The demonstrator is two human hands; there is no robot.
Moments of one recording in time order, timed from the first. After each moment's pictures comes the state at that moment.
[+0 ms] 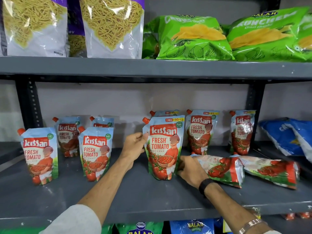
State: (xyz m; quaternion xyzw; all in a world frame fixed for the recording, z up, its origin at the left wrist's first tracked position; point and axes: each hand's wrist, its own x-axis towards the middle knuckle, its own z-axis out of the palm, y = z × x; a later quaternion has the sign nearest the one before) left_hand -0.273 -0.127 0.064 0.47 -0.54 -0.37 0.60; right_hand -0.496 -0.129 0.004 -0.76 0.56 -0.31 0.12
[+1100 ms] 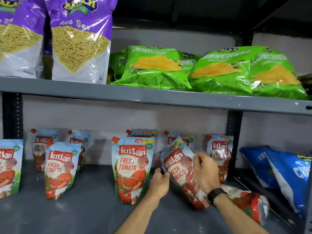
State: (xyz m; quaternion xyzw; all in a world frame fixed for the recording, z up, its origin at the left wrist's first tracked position) left_hand -0.477 -0.140 0.026 0.57 -0.54 -0.38 0.48; right_hand -0.635 -0.142 0.076 -0.64 0.55 -0.53 0.03
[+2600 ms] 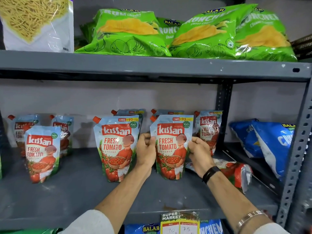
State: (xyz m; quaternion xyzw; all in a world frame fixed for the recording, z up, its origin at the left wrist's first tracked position) left_hand -0.498 -0.147 0.046 0.49 -0.44 -0.31 0.69; right_hand -0.667 -0.157 0.046 -0.43 0.41 -0.65 0.48
